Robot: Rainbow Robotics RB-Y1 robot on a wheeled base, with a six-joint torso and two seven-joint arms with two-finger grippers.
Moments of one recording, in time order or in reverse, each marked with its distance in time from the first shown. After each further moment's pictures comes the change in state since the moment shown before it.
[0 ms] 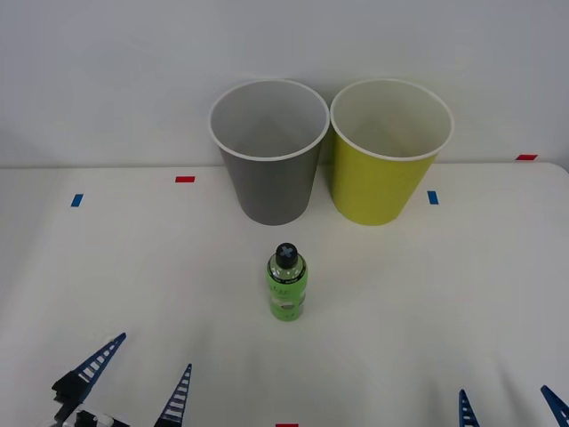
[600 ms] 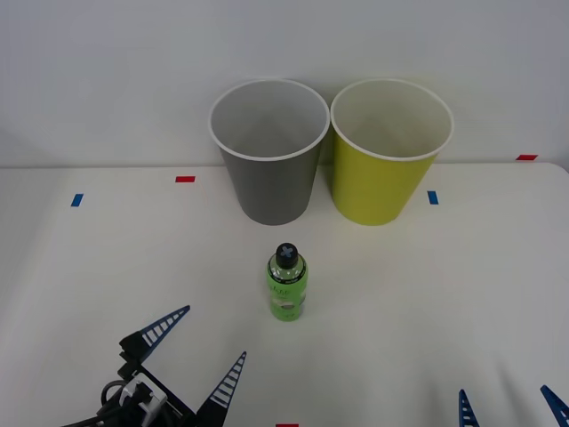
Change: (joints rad) right arm 0.000 0.000 0.000 0.000 0.000 0.000 0.000; left arm -0.275 0.113 -0.201 0.054 0.029 0.011 0.001
